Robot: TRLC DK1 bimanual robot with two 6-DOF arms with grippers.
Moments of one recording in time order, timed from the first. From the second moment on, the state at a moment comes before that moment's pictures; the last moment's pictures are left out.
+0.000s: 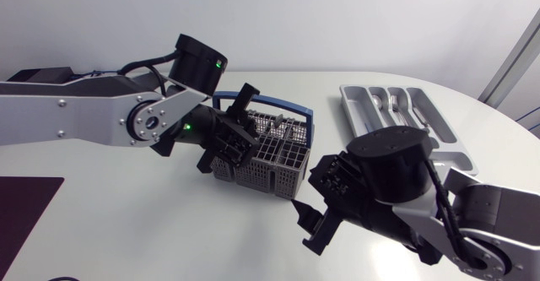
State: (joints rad) left arm -0.62 1.61 1.06 -0.21 0.08 1.76; right arm 0.82 1.19 0.53 -0.03 0.14 -0.30
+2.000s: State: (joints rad) left arm -0.81 1.51 1.30 -0.70 0.23 0.17; right arm 0.97 0.81 0.38 0.14 0.37 -0.56
